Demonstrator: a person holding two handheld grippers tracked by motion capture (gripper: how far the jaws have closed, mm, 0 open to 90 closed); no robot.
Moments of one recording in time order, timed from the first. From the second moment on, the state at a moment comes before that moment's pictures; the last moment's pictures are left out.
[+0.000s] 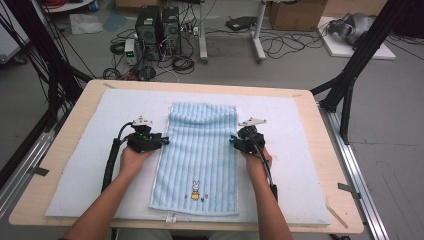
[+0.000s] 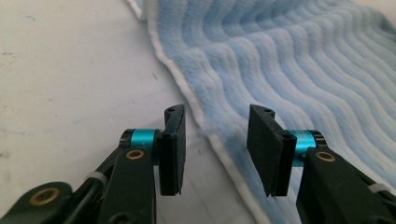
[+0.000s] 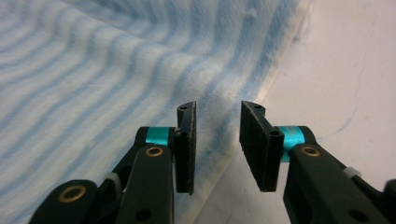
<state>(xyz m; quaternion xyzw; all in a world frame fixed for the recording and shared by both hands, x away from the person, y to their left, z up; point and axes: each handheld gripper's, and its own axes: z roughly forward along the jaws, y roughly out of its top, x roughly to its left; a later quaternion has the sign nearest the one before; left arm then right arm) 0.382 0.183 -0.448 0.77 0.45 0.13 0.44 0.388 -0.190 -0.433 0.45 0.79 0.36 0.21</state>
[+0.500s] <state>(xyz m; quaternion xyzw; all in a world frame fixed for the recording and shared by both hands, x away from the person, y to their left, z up) 0.306 0.198 -0.452 0.79 0.40 0.09 0.46 0.300 -0.201 -0.442 0.41 0.82 0.37 0.17</state>
